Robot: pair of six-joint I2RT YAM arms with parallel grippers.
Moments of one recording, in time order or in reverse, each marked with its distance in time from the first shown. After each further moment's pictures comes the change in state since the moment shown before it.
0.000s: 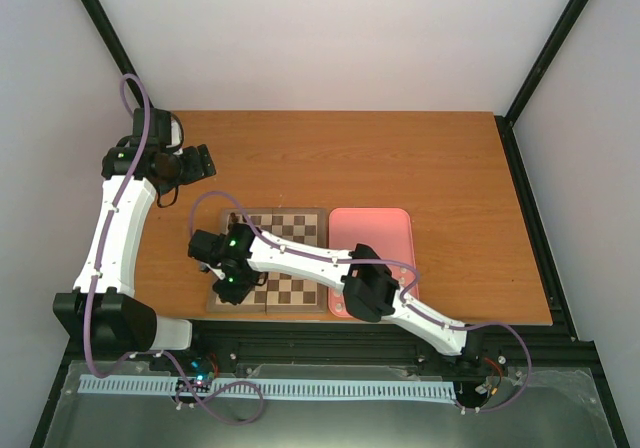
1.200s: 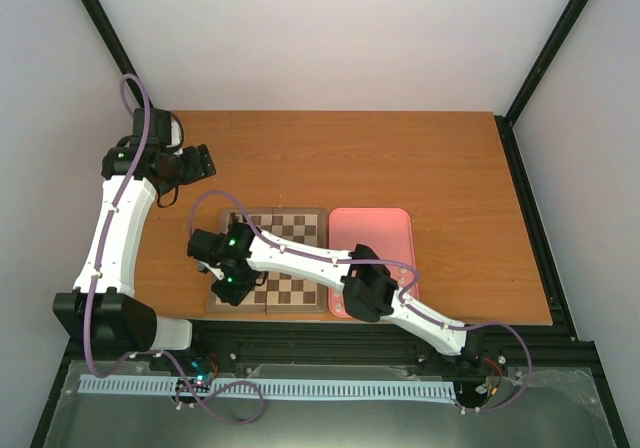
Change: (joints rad) left arm 0.000 0.000 0.000 0.000 0.000 0.000; right arm 0.000 0.000 0.013 -0.013 -0.036 0.008
